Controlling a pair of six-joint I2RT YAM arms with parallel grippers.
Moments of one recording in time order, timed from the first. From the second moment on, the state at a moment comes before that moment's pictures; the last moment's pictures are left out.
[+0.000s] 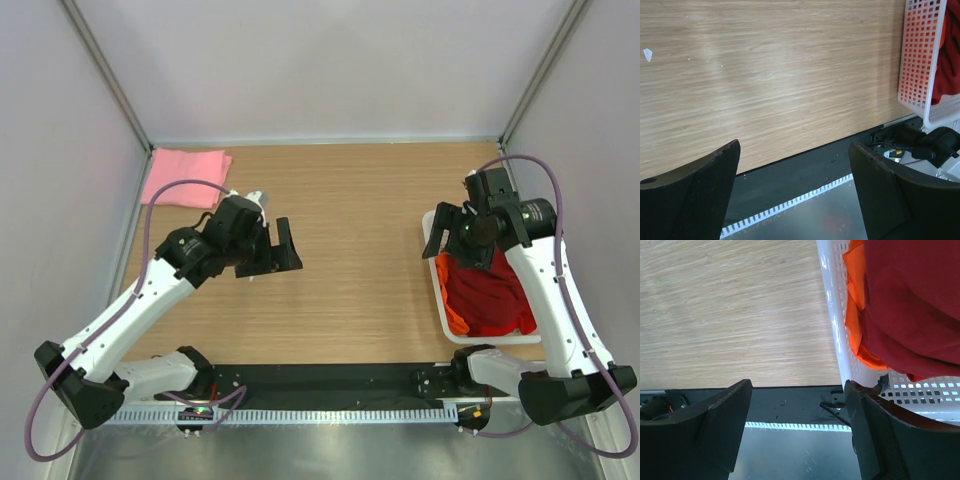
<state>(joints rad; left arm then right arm) -0.69 1.12 1.21 -0.93 0.04 -0.74 0.19 1.15 1.39 -1.35 -0.06 0.46</state>
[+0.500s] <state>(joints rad) -0.69 1.15 1.21 -0.93 0.09 -0.57 -0.05 1.34 1.45 -1.35 0.19 0.47</state>
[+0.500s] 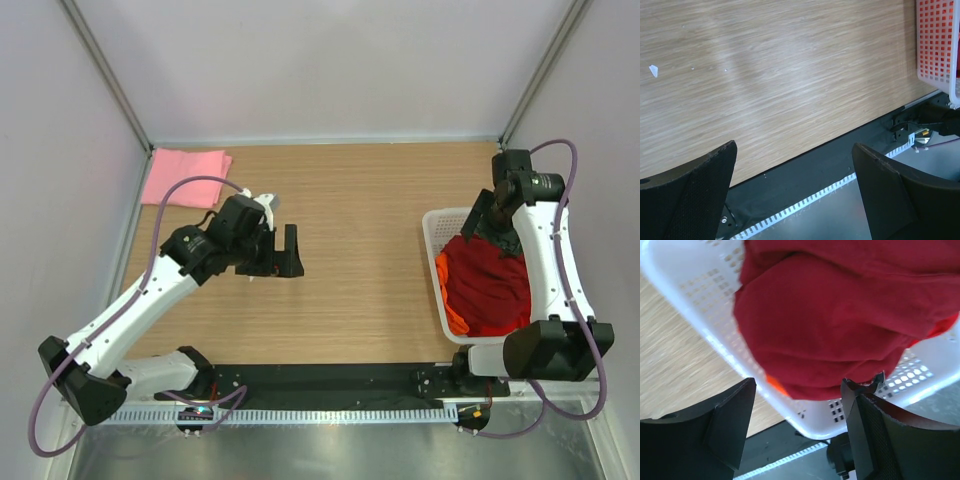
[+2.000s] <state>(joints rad) -0.68 1.05 1.28 -0.99 0.04 -0.52 -0.03 1.35 1.69 -1.25 0.36 0.51</state>
